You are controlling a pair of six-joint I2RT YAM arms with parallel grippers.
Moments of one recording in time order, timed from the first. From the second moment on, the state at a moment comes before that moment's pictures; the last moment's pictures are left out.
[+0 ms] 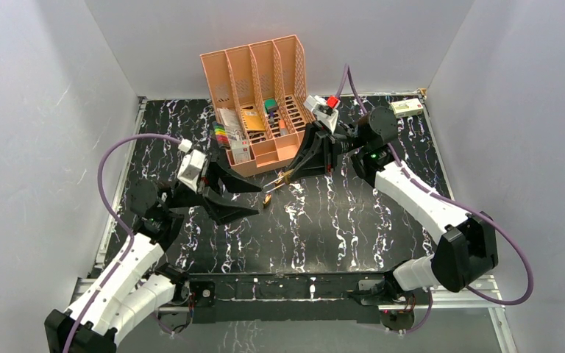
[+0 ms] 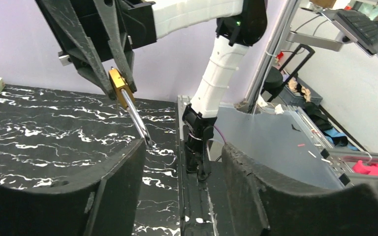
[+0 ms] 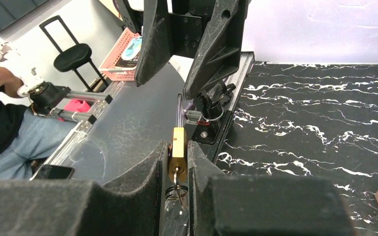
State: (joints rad) left arm -0.45 0.77 0.66 0.63 1.07 -0.64; right arm 0.55 1.37 1.14 0.71 -1.47 0.76
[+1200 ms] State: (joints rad) left arm -0.45 0.87 0.67 0.66 1.03 -0.72; right arm 0.54 1.40 1.14 0.74 -1.46 0.80
